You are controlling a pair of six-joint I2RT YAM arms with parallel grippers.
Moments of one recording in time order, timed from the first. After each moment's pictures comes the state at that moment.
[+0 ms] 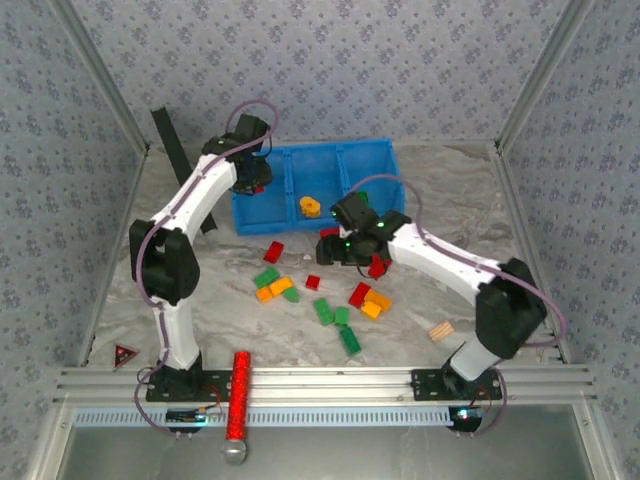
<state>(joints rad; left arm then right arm) -0.37 1.98 1.87 -0.97 -0.18 -0.62 0.75 1.62 1.24 -0.71 -0.12 0.65</state>
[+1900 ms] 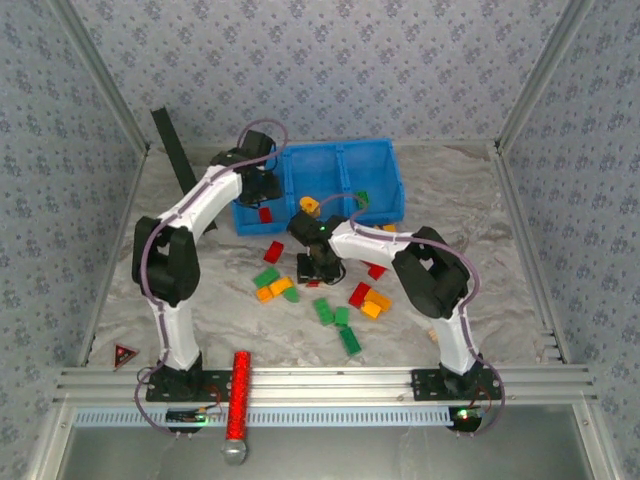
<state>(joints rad) -0.39 1.93 1.71 -0.85 -0.09 -0.56 0.85 2.05 1.48 -0.78 -0.13 0.73</state>
